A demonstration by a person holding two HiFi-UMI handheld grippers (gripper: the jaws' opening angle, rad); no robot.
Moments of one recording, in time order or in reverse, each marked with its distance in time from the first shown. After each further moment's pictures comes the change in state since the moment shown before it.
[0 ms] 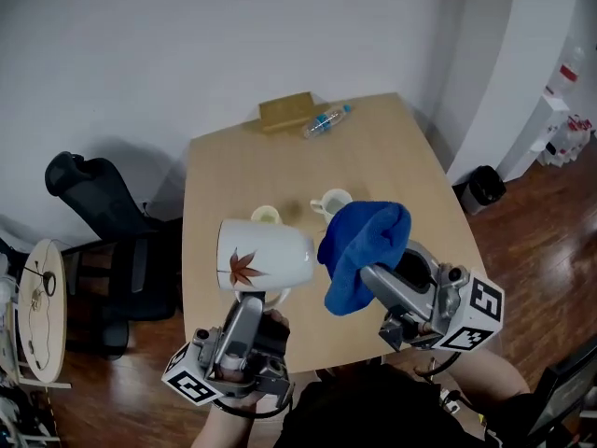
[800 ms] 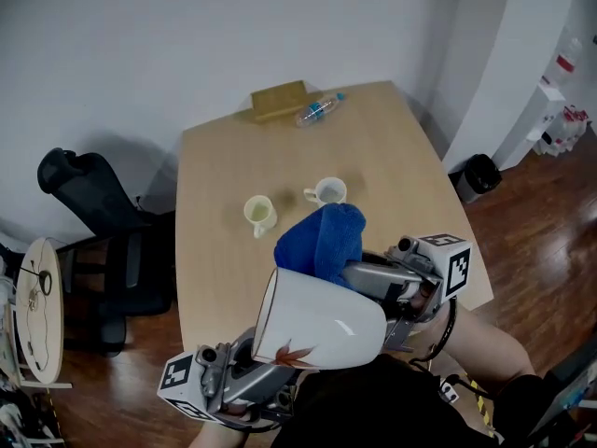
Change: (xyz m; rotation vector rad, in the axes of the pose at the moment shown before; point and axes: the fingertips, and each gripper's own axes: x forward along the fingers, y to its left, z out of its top) left arm 0.000 -0.062 -0.053 -0.032 0.232 -0.224; right arm 0.020 0.012 -0.030 0.777 0.050 0.424
